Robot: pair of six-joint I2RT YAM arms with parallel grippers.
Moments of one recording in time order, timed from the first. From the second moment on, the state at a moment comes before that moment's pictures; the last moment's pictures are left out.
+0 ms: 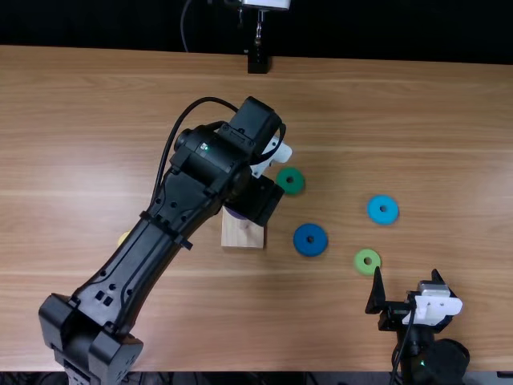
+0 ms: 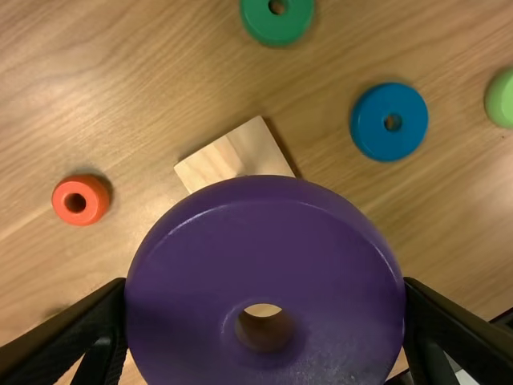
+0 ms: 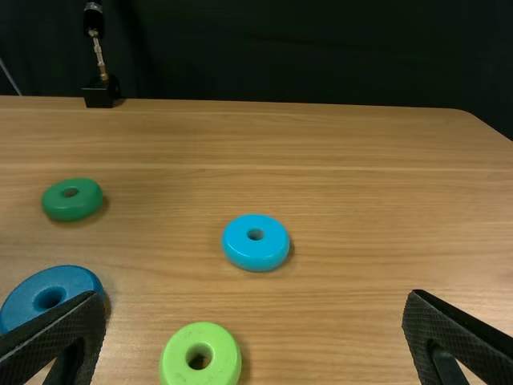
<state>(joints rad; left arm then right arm) -0.59 1.96 2.06 -1.35 0.06 -0.09 -0.02 0.01 0.08 -0.27 0.03 -0.08</state>
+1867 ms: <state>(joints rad) -0.38 1.83 2.13 -1.33 0.03 -0.08 -0.02 0.01 0.08 -0.27 0.03 -0.08</state>
